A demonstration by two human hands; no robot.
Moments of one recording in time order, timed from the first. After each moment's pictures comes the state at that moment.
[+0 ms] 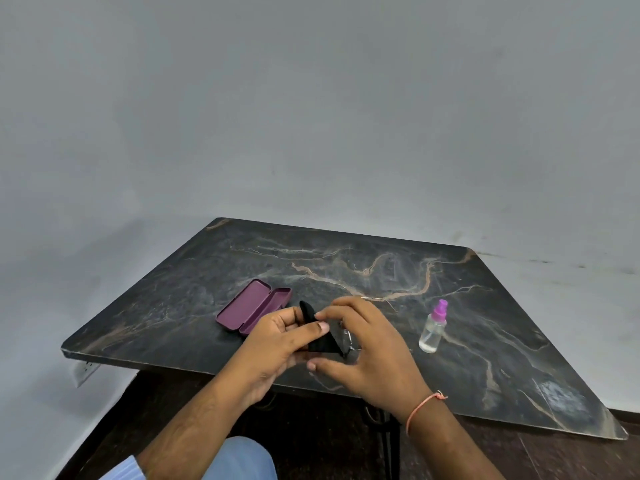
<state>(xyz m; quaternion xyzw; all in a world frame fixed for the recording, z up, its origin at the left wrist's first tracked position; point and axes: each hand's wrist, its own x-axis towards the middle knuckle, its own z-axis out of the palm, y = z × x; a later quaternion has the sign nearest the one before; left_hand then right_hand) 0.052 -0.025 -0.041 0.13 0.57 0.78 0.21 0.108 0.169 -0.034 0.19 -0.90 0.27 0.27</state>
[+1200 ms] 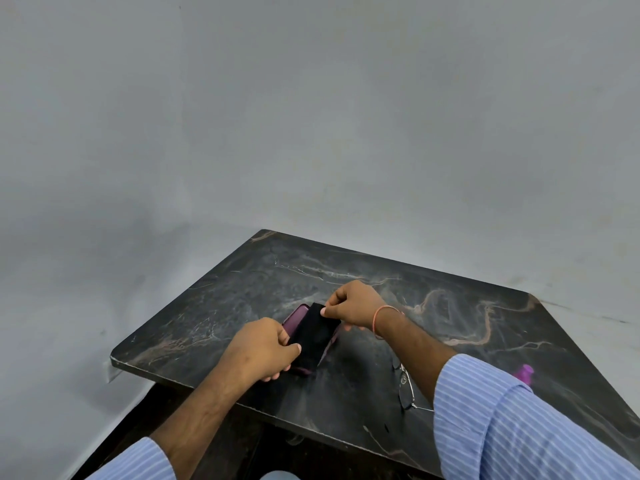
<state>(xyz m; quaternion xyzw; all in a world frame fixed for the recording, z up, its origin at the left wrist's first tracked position) -0.050 -0.114 -0.056 0.02 0.94 0.34 0.07 -0.116 0.108 -0.013 0.03 -0.96 0.27 -0.04</state>
